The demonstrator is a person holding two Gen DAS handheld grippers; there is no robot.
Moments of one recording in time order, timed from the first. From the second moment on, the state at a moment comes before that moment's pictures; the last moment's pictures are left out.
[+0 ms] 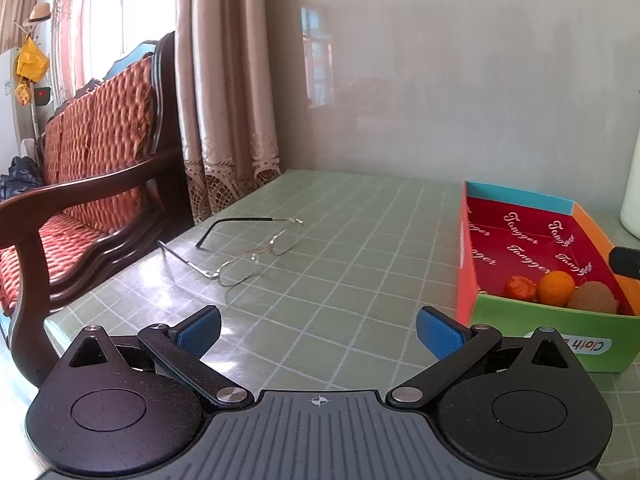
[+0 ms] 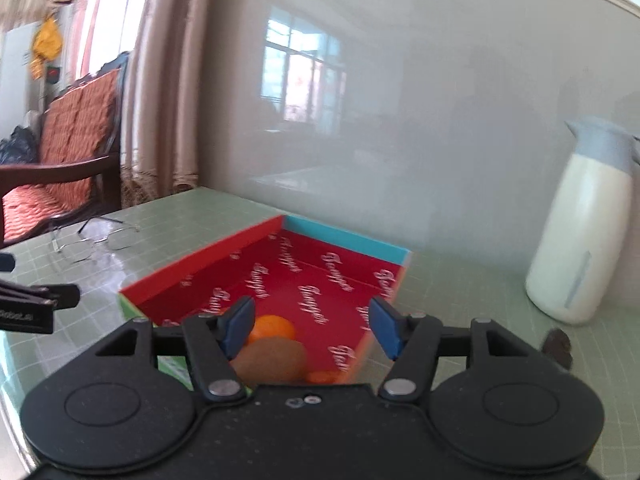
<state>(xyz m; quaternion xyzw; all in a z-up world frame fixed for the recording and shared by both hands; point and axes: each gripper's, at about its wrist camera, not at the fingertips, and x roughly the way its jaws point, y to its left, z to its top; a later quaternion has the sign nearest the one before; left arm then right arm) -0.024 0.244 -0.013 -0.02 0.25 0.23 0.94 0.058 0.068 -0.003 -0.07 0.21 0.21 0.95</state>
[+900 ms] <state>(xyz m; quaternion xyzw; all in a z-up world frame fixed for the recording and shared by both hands) 0.002 0.167 -0.001 0.01 0.23 0.17 0.96 0.053 -0.071 0.009 -0.04 0.22 0.08 0.97</state>
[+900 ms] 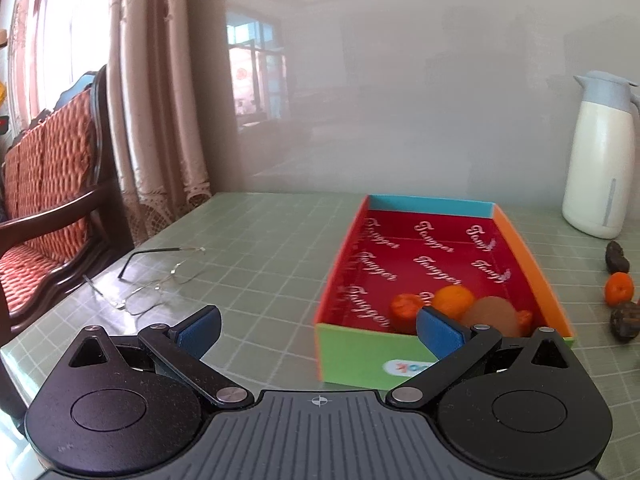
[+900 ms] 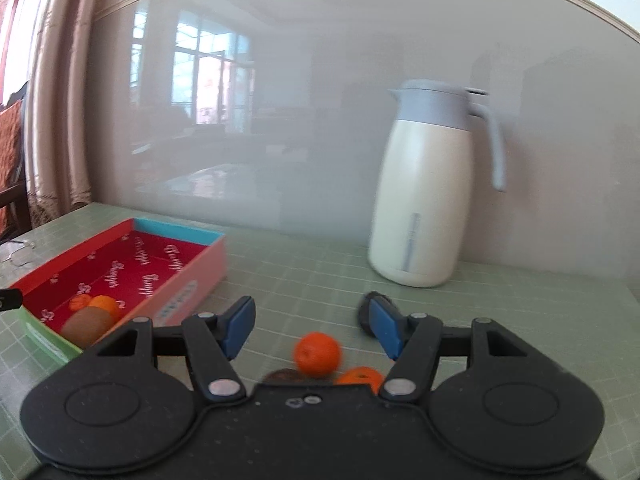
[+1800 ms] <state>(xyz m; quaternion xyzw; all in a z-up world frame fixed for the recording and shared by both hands) 0.025 0.061 0.002 0.04 0.23 0.07 0.97 0.030 -0.196 0.004 0.00 0.22 -0.02 0.97</state>
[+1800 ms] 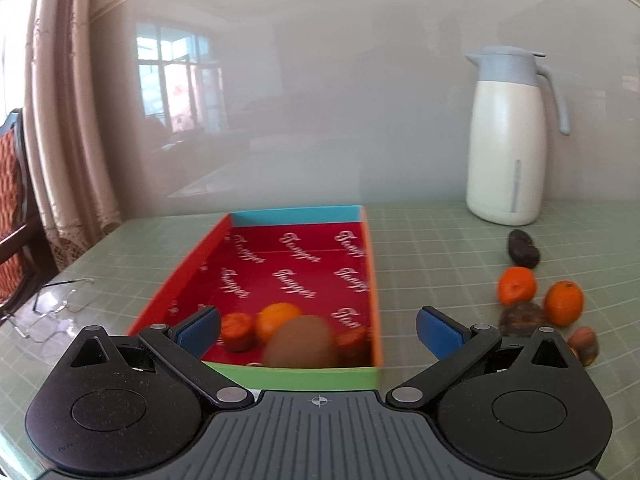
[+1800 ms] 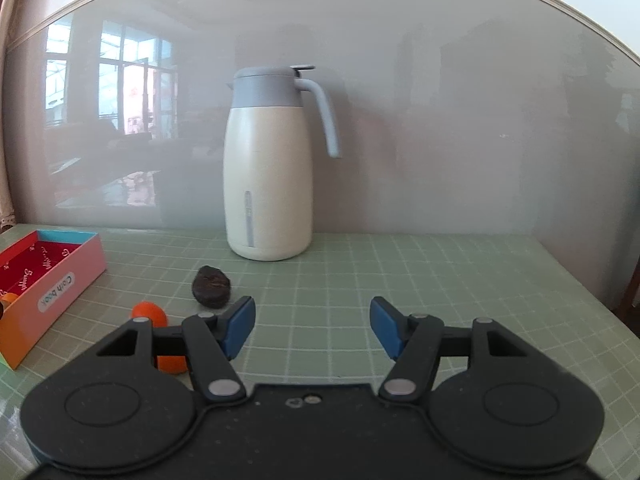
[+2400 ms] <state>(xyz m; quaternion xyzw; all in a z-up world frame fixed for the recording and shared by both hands) 0.037 -0.007 -0.005 0.04 0.24 0.00 0.97 0.018 -0.241 -0.002 0.01 0.23 -0.06 0.97</state>
